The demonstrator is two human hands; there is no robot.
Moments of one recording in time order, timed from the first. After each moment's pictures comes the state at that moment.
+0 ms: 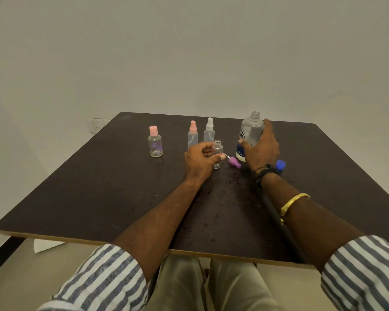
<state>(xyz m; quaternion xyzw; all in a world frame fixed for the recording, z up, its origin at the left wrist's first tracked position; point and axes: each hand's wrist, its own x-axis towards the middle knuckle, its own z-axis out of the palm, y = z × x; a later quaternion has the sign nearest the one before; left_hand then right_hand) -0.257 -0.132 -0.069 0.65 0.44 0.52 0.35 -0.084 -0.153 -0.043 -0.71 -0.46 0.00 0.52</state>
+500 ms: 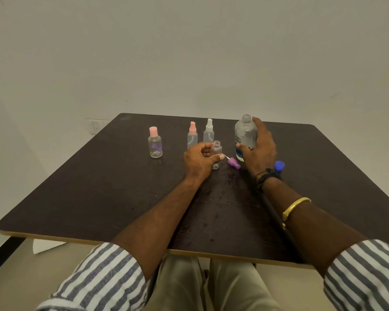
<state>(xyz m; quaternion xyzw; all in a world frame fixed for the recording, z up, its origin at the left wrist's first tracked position) -0.257 -0.131 -0.067 0.65 0.44 0.52 0.35 -0.082 -0.156 -0.049 -0.67 -0.53 -0.03 0.51</state>
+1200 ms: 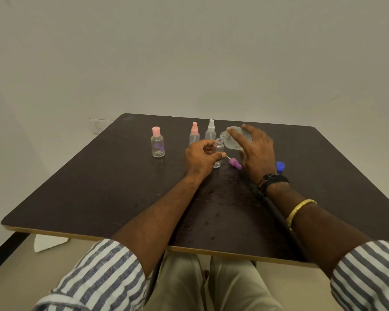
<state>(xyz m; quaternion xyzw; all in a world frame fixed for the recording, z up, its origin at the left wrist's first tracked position) -0.261 -0.134 -0.055 0.66 0.44 0.51 0.32 -0.089 -0.175 -0.039 -0.63 -0.70 -0.19 0.29</state>
